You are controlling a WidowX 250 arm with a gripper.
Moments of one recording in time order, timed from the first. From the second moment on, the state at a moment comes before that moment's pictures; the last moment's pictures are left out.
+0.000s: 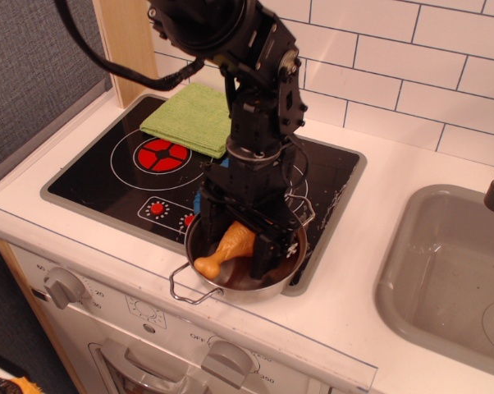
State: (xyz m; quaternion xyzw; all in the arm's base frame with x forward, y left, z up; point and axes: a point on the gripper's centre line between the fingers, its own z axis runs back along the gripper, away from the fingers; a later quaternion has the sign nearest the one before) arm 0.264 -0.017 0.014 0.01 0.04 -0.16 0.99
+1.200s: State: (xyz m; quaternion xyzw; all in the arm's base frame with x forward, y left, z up) arm 0.384 -0.003 0.055 -0.04 -0.05 -0.08 1.00
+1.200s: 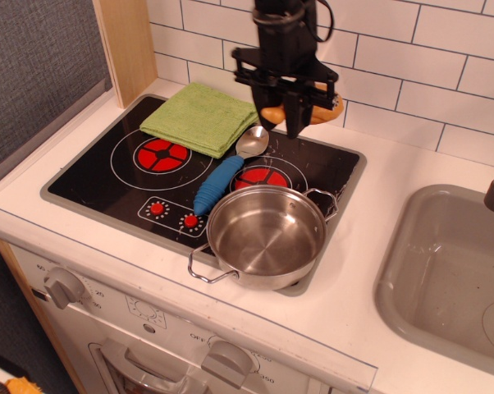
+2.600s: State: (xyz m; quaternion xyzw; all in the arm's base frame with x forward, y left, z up) arm 0.357 -0.004 0.074 -0.02 -0.08 -0.02 1.00
